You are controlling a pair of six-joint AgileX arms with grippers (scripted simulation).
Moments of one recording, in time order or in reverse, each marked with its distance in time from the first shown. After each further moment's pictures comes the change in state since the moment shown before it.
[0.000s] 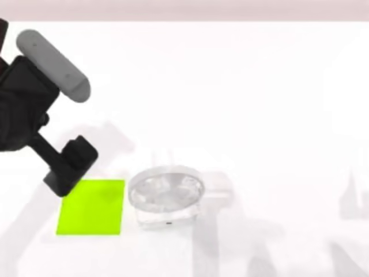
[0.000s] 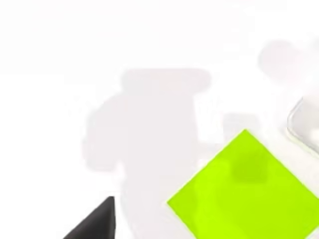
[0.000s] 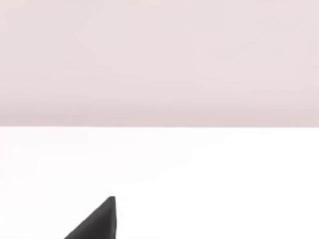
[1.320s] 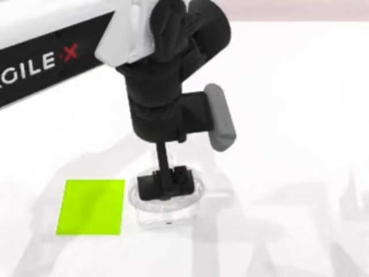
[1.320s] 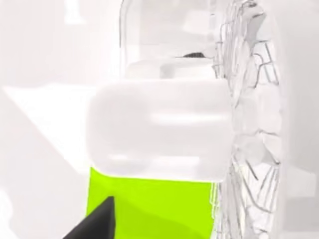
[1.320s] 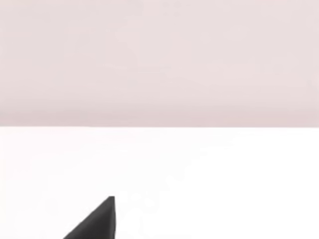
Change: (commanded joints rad) left arm -0.315 0.802 0.630 -0.505 0.002 0.288; right arm 0.000 0.000 0.000 0.000 0.000 0.000
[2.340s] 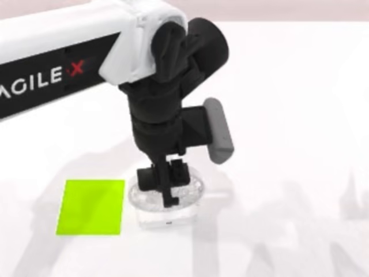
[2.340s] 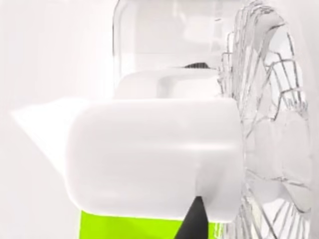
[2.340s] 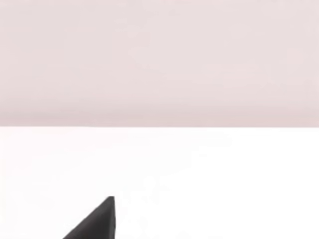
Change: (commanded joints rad) left arm 0.000 0.001 -0.095 0.096 0.000 0.000; right arm 0.000 0.000 0.000 0.000 0.000 0.000
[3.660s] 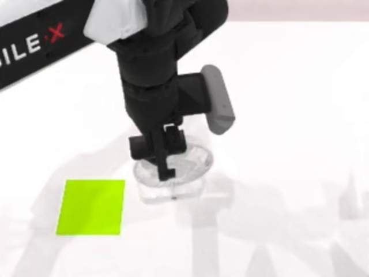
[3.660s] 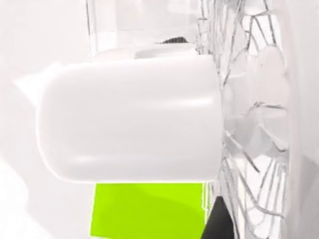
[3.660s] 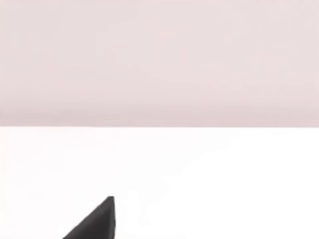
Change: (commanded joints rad) left arm 0.018 -0.005 0.205 -0.199 0.001 -0.002; right arm 0.000 0.000 0.000 0.000 0.000 0.000
